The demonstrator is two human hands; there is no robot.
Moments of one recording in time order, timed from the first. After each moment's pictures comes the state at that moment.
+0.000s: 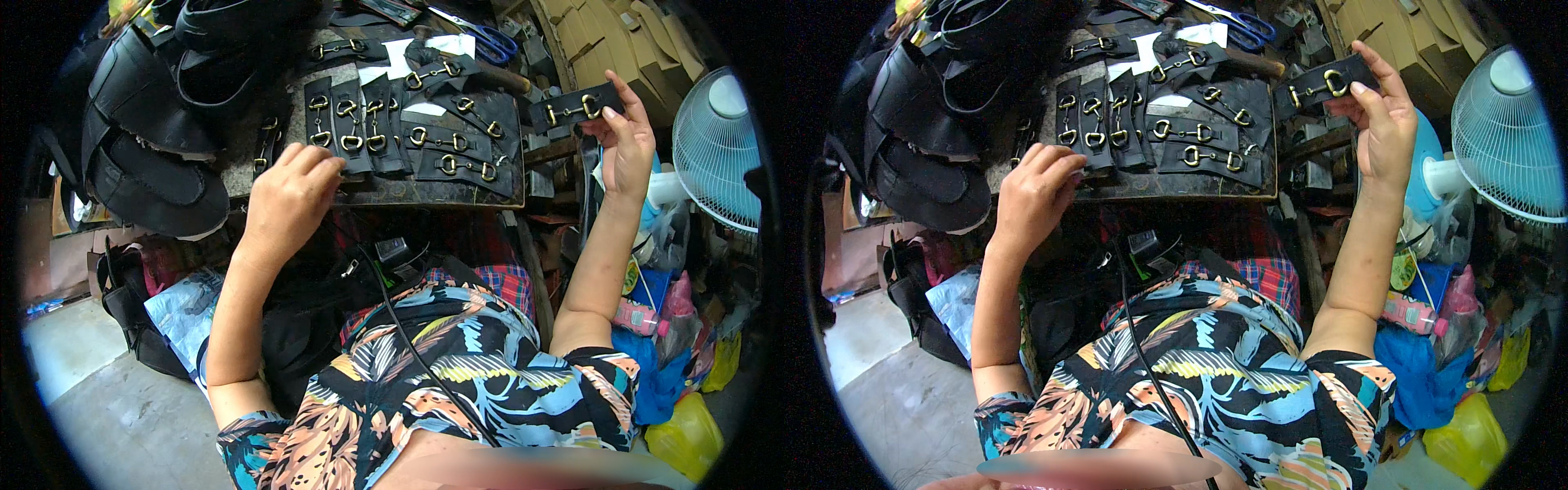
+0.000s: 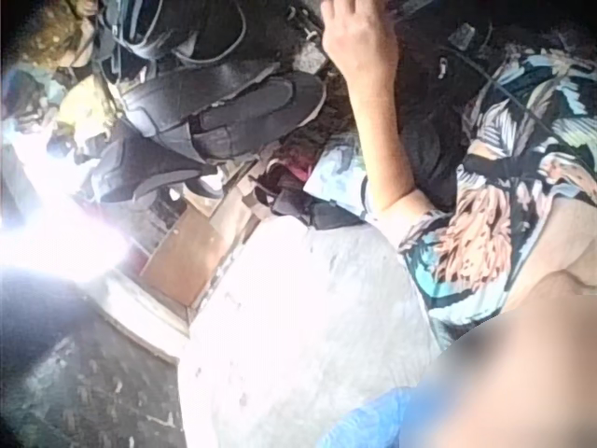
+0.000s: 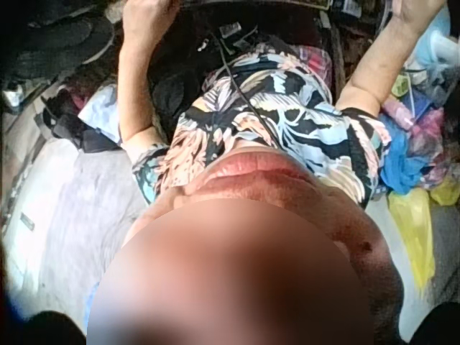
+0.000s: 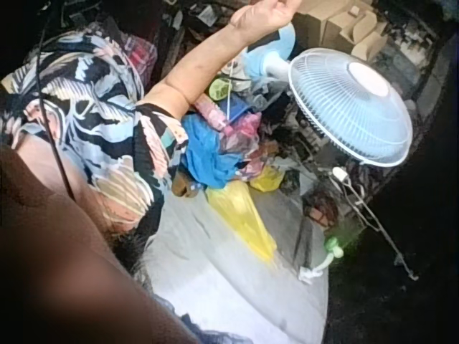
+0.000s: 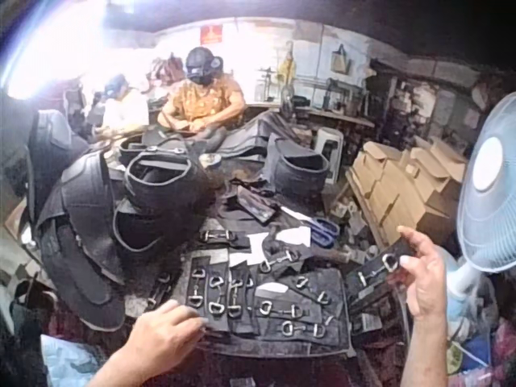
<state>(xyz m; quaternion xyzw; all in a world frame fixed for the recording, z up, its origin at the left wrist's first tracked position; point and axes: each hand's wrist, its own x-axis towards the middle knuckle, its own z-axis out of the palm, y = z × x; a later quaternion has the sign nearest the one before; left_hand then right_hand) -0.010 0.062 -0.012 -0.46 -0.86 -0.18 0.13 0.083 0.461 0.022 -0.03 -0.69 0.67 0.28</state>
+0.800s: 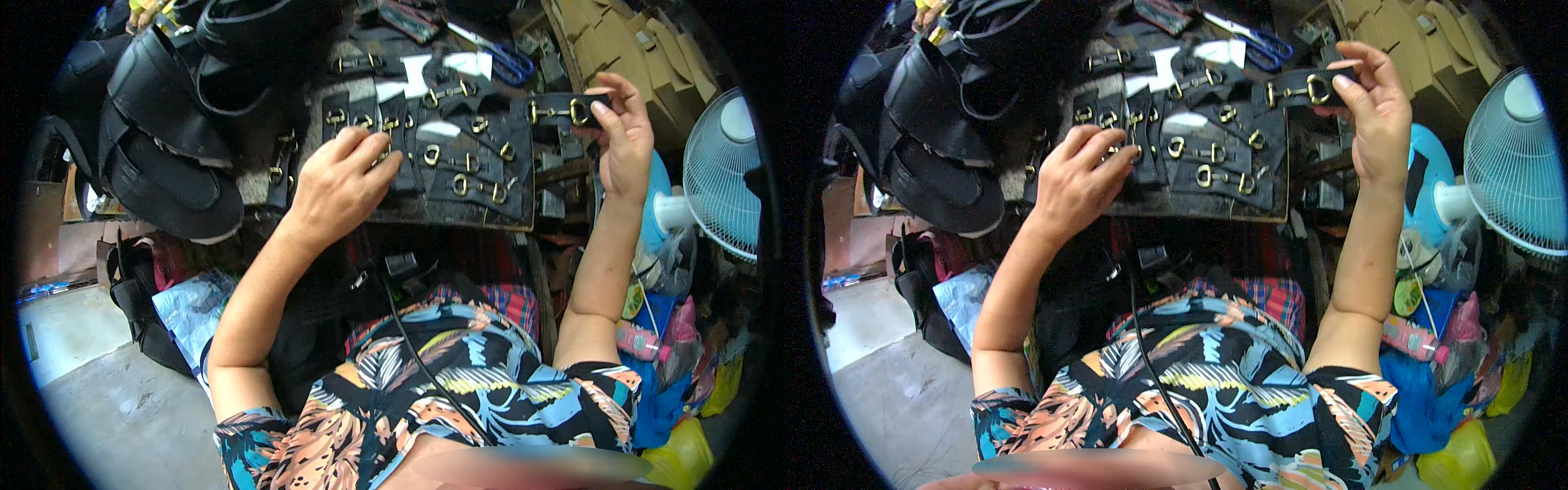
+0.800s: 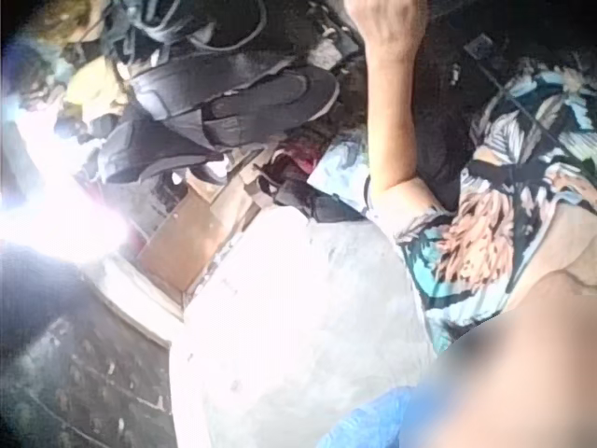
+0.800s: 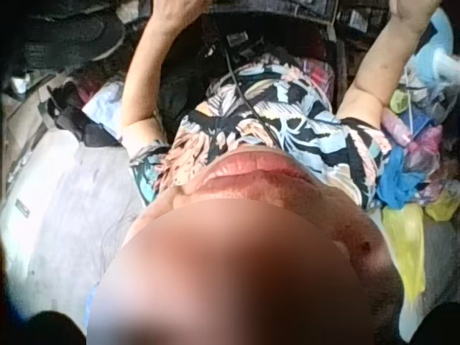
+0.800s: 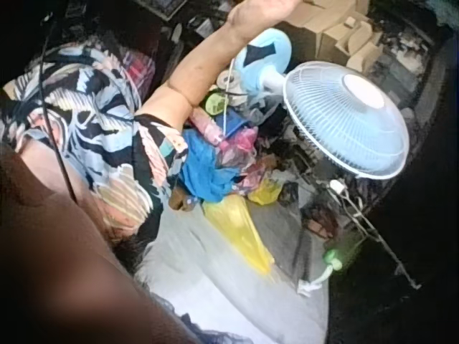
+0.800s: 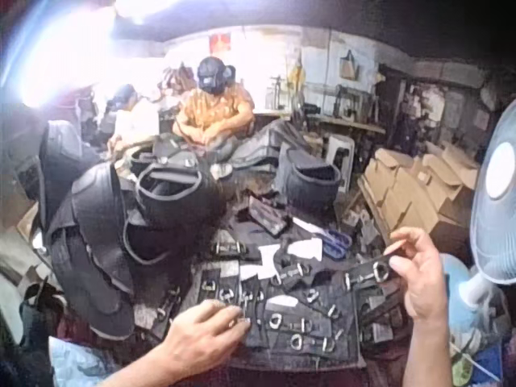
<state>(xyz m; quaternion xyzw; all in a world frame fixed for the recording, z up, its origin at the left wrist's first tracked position) -0.026 0.099 -0.020 -0.53 -0.80 -0.15 0.24 0.052 0.446 0.029 0.03 -0.72 0.65 0.25</state>
